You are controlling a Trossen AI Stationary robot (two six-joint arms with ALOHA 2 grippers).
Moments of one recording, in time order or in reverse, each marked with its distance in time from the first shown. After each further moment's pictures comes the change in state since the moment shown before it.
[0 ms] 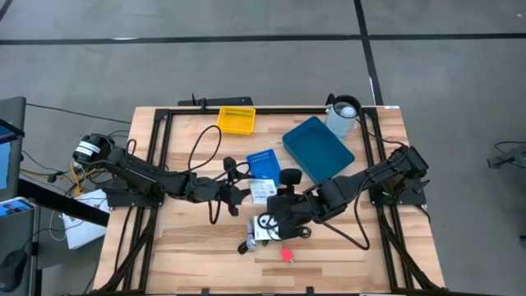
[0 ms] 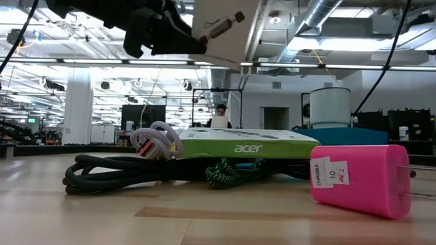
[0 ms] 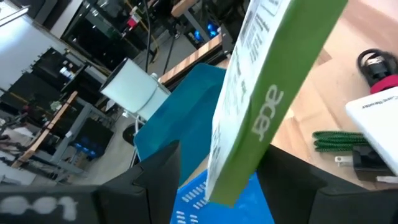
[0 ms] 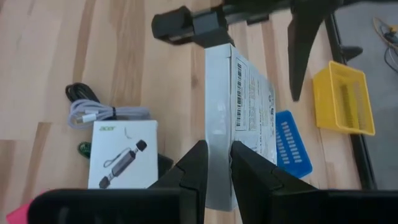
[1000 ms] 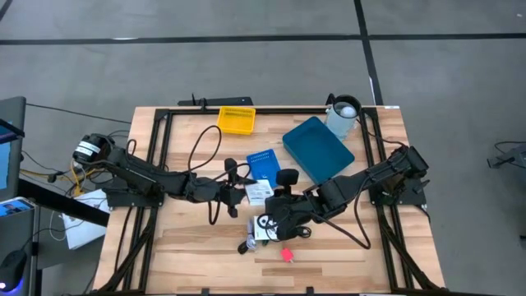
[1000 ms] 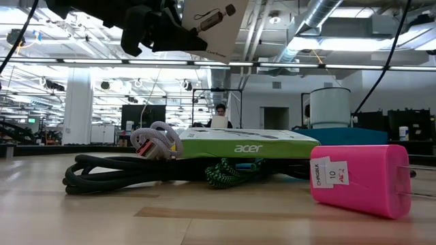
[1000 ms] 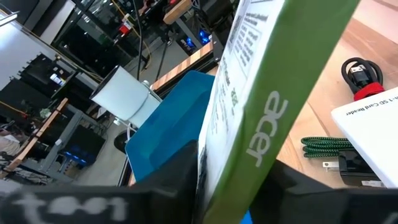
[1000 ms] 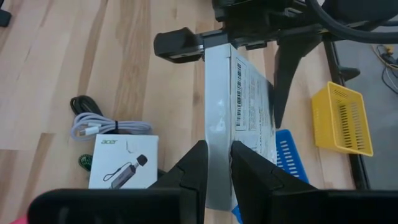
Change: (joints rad) left arm 0.000 0.000 -0.001 0.004 0.036 0.000; right arm 0.000 0.000 0.000 0.058 0.000 -0.062
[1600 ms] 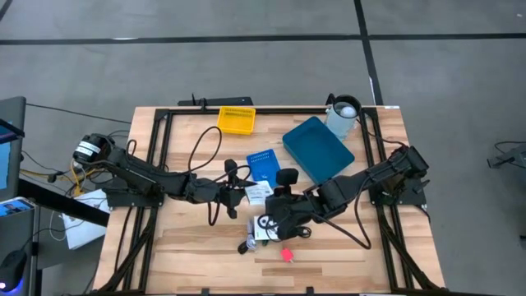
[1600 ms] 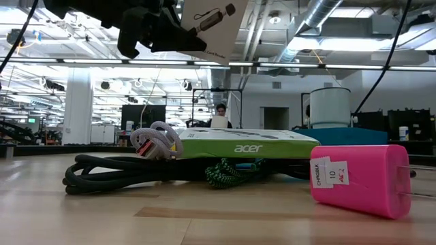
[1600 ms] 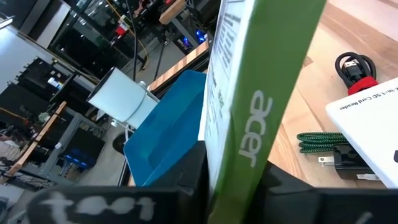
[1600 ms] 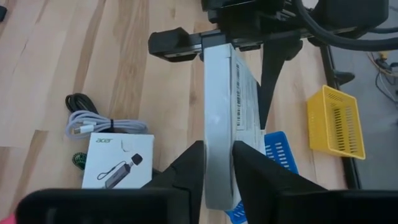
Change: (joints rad) left arm -0.001 0.000 -0.002 -0.001 -0.001 0.021; right arm 0.004 0.000 0.000 -0.002 0.003 -0.028
